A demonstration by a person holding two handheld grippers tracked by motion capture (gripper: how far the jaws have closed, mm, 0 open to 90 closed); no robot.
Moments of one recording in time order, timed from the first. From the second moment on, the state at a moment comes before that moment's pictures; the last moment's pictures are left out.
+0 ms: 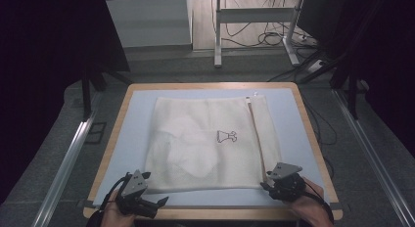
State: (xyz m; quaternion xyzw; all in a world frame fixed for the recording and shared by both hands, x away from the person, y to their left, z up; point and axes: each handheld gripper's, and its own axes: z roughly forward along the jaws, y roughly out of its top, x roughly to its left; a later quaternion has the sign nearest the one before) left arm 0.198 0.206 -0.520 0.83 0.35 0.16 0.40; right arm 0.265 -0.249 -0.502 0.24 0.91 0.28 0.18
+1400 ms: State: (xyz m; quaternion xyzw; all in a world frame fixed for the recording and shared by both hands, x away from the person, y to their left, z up) left arm 0.214 0.175 -0.518 0.84 0.34 0.13 0.41; right arm 0.255 -0.251 -0.494 0.20 0.93 0.24 0.19
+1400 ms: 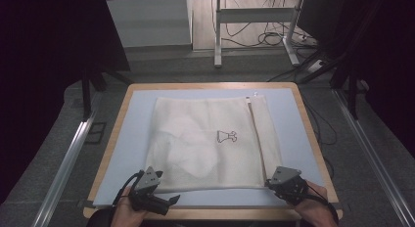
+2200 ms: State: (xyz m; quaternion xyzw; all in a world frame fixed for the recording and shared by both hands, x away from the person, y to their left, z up) left arm 0.257 0.110 -0.502 0.85 0.29 0.11 0.44; right arm 0.257 -0.253 -0.494 0.23 0.92 0.26 0.18
